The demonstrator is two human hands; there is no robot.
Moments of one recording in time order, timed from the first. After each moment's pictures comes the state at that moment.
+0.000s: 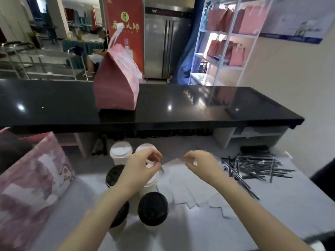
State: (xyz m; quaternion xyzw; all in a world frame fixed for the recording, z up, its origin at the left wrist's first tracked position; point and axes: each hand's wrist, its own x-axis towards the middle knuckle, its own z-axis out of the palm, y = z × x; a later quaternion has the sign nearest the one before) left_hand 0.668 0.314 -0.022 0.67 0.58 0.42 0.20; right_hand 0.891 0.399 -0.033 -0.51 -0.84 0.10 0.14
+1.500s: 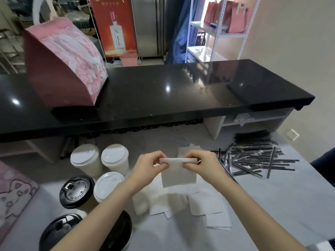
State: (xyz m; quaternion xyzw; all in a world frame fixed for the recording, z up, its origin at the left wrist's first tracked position) left_hand 0.769 0.436 -0.092 0.67 0.60 0.32 0.27; right_hand 0.982 0.463 -0.071 -0.51 -0.74 0.34 0.28
